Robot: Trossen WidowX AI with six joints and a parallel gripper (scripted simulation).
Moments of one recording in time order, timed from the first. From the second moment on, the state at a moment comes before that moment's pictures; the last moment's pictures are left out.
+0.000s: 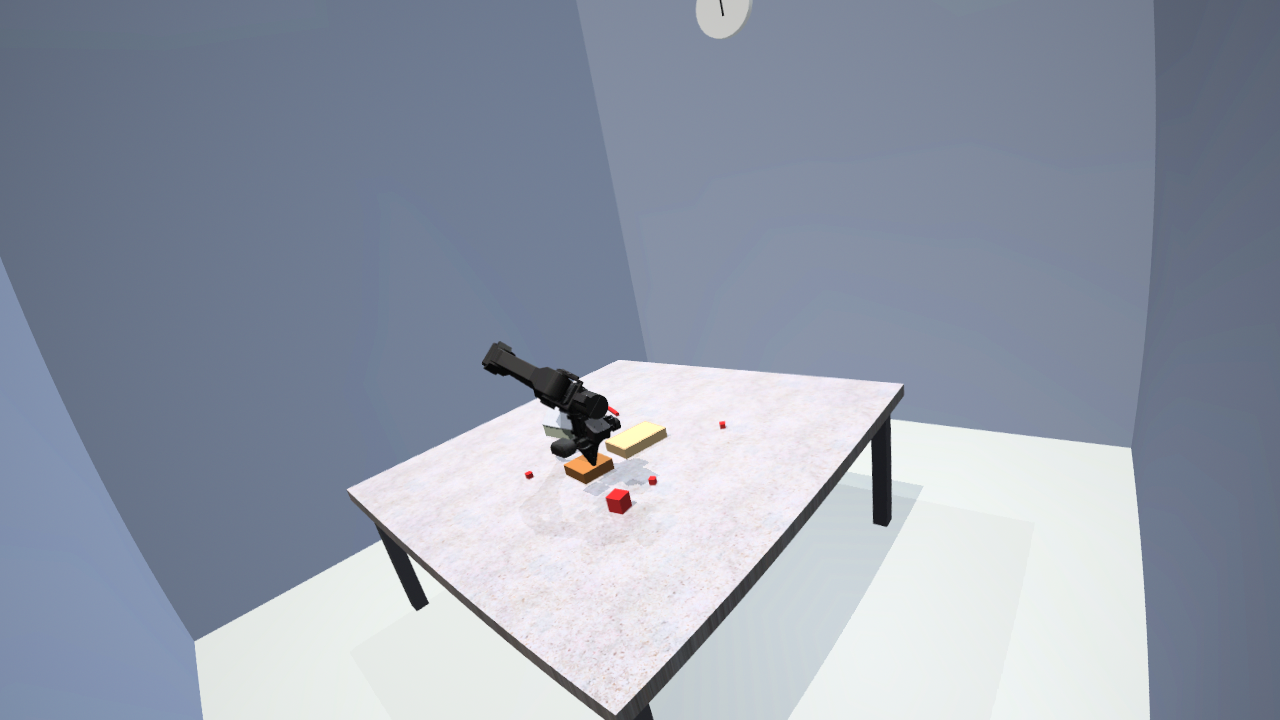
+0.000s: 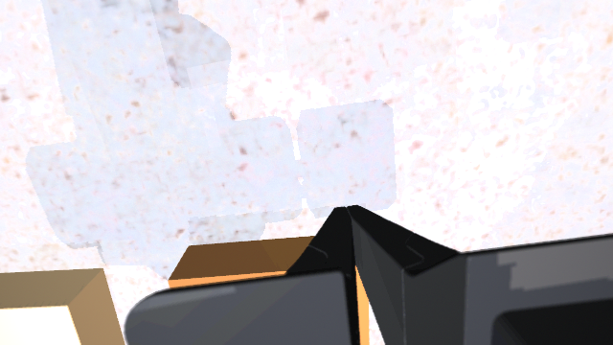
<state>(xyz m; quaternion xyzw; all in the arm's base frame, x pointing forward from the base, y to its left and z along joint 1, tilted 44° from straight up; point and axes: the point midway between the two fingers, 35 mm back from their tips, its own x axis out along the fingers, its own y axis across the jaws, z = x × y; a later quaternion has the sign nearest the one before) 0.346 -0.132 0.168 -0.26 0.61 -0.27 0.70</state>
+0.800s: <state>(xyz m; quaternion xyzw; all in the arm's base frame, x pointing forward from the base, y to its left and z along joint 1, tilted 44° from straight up) 0.280 -0.154 0.181 0.05 0.45 -0.49 0.74</state>
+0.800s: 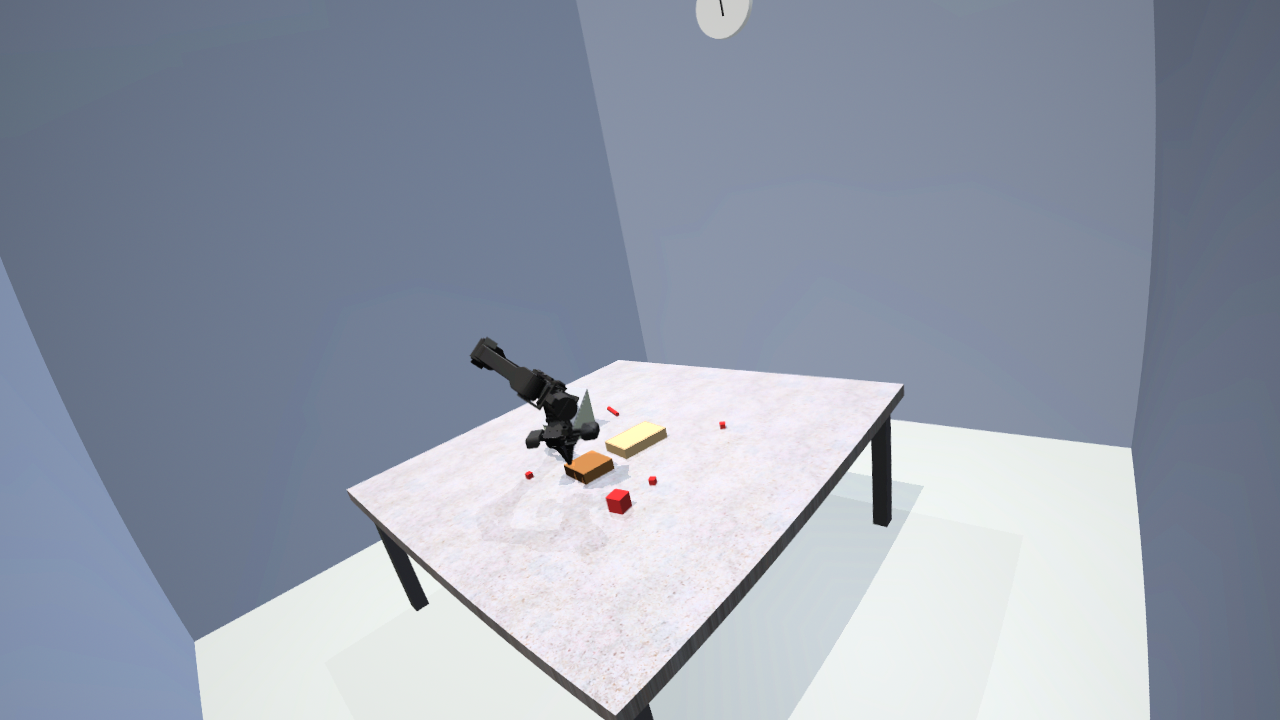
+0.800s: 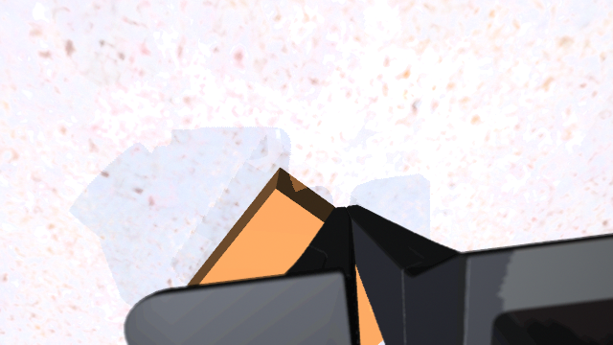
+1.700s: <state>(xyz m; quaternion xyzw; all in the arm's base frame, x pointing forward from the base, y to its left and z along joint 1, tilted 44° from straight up) 0.221 -0.167 0.176 0.33 0.22 -0.63 0.67</state>
